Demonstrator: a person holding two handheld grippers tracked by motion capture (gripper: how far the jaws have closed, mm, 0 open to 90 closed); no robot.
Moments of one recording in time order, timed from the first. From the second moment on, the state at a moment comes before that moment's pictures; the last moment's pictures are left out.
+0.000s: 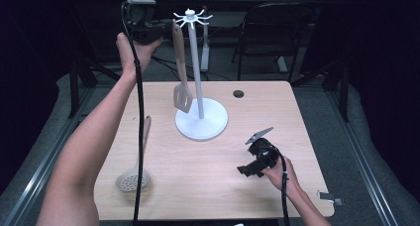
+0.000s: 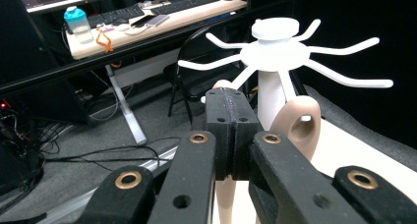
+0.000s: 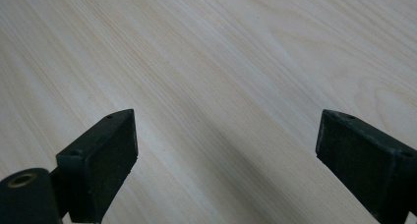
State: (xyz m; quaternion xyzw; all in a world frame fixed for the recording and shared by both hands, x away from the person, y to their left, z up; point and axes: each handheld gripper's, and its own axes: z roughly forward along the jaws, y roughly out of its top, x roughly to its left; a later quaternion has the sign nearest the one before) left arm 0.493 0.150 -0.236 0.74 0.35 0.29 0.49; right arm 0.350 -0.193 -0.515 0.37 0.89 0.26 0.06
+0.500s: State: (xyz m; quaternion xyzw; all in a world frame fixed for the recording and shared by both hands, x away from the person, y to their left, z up) left arm 0.465 0.161 -0.235 0.74 0.33 0.29 0.51; right arm 0.349 -0.191 -0.515 0.37 0.89 0.26 0.06
